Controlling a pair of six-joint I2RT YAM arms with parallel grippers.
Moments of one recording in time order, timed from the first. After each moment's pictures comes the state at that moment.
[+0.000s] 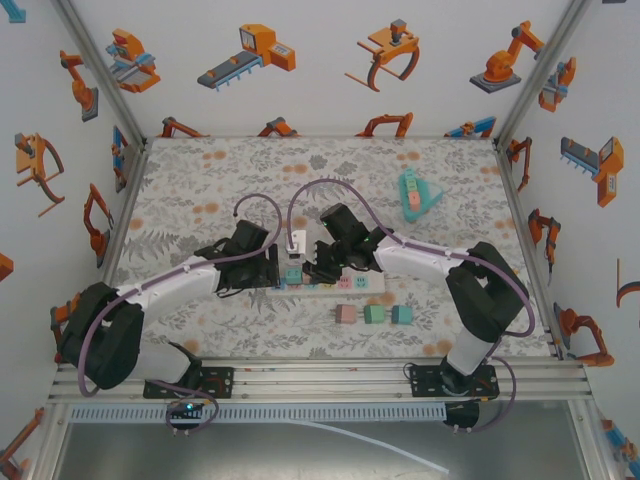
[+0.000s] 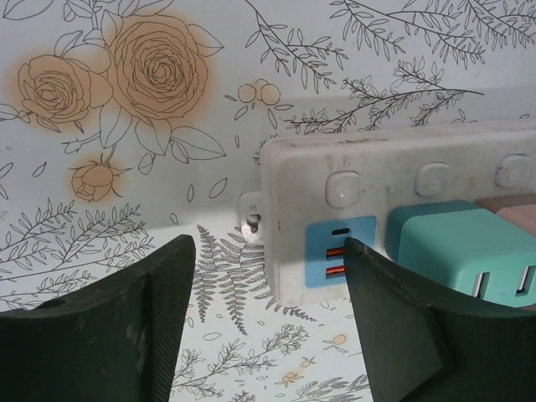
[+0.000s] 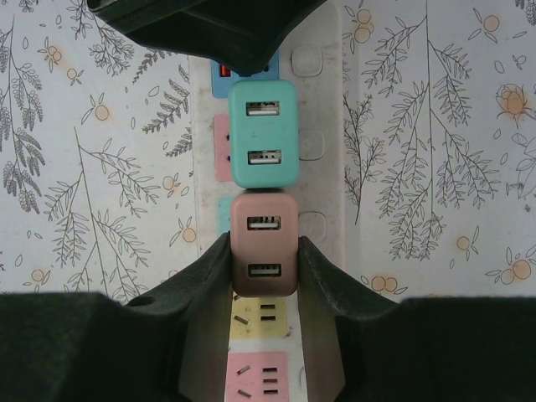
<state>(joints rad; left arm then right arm) -0.64 1.38 0.71 -0.38 -0.13 -0.57 0.80 1.70 1.06 -0.25 -0.53 -0.62</state>
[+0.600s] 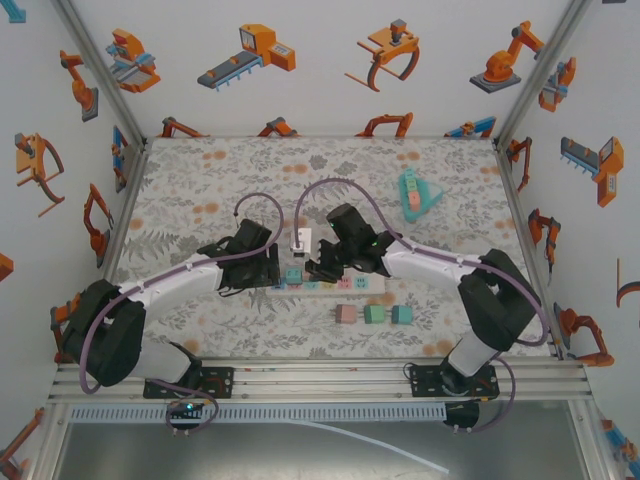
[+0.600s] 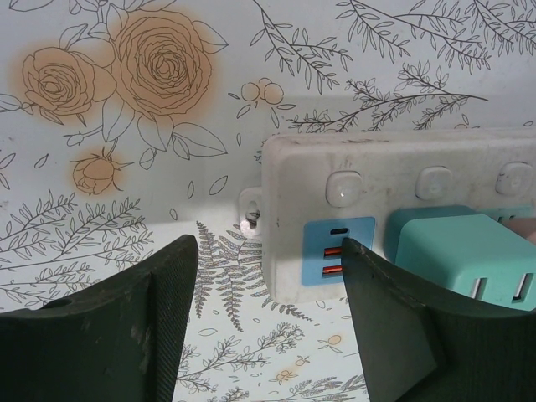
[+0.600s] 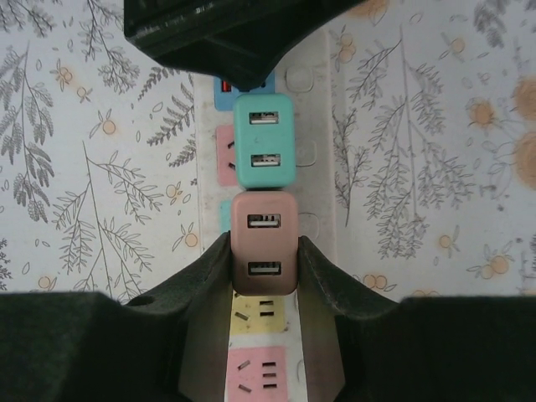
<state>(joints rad) -0.66 1.39 0.74 -0.41 -0.16 -0.60 0.80 1.61 0.99 -0.17 -0.54 -0.59</state>
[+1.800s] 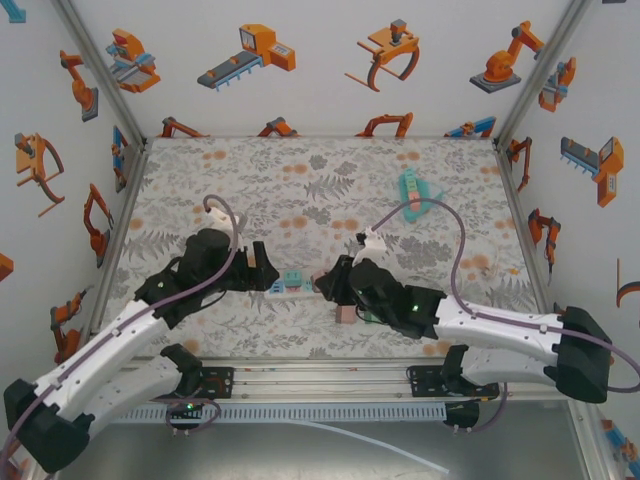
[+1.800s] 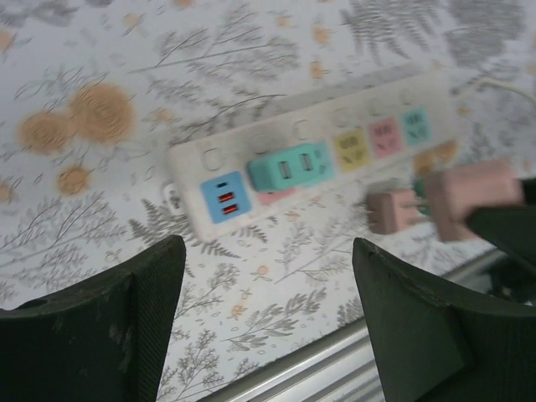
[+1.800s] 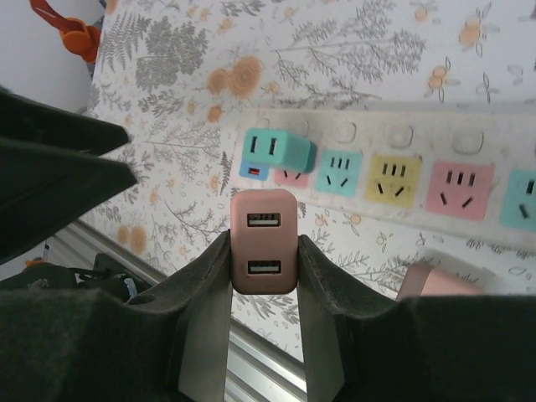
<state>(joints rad) -0.70 0.81 0.71 -0.49 -0.02 -0.49 1.15 1.11 0.65 -0.05 0.38 0.95</state>
